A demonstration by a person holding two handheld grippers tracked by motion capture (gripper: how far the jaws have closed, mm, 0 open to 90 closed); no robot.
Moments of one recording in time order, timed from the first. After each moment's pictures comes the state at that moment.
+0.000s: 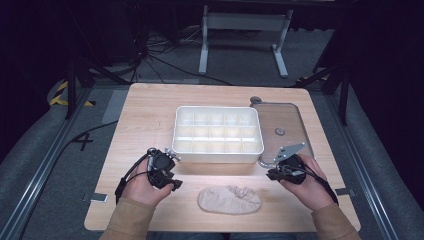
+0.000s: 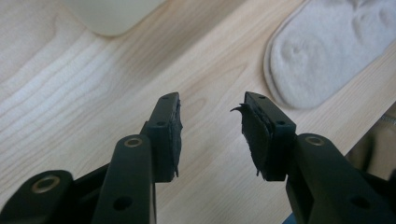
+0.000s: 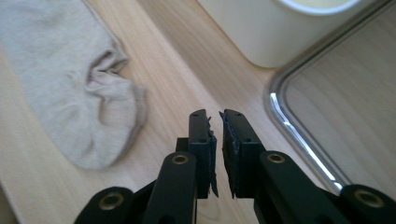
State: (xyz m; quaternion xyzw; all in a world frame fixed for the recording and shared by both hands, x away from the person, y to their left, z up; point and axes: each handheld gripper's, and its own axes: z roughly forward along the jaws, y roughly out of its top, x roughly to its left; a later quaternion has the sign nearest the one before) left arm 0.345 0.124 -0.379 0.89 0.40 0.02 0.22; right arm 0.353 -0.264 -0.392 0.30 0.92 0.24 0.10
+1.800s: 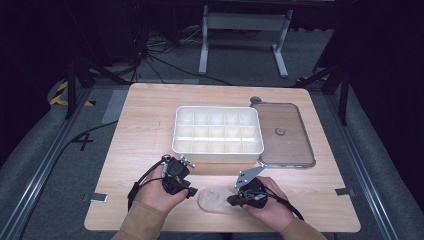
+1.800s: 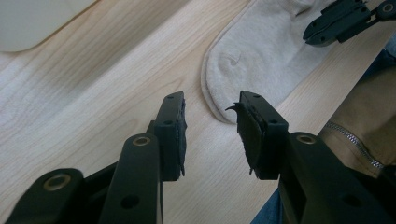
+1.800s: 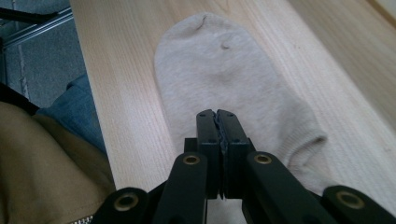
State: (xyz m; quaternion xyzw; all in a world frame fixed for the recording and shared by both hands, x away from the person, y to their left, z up) left arm 0.332 0.089 -0.394 0.90 0.37 -0.04 0.24; right arm 0.313 -0.165 -0.431 0.22 0.93 0.30 0.00
